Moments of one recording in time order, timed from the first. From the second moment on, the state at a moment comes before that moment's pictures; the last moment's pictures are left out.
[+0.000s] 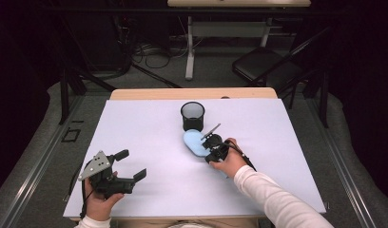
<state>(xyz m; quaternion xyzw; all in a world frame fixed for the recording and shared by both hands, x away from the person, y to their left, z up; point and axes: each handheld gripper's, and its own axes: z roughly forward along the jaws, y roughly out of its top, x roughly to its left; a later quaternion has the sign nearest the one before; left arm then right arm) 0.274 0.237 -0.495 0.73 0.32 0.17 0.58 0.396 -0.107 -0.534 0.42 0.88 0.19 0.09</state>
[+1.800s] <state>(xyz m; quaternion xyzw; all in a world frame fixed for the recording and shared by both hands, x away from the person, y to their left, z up) 0.275 0.236 -0.497 0.73 0.33 0.17 0.58 0.370 -0.105 -0.511 0.38 0.88 0.27 0.11</state>
